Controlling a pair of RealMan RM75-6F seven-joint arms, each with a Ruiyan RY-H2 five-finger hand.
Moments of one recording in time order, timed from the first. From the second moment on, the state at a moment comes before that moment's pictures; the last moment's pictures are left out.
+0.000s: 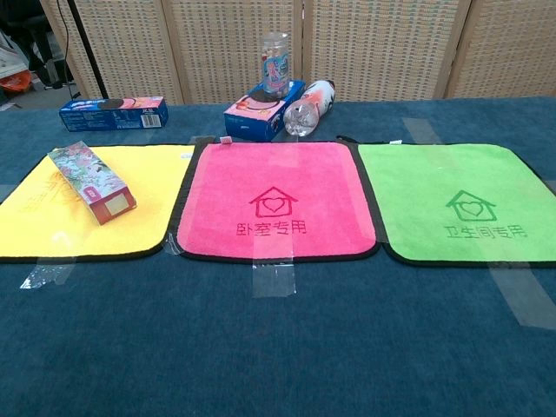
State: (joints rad) left arm 0.01 -1.07 -0.03 -1.60 1.54 1.60 -0.12; right arm 0.02 -1.09 0.10 -1.63 -1.60 1.66 -0.03
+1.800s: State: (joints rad) left arm -0.54 -1.31 -0.29 -1.24 1.13 0.57 -1.20; right arm 0.04 -1.06 0.13 -1.63 -1.50 1.60 0.06
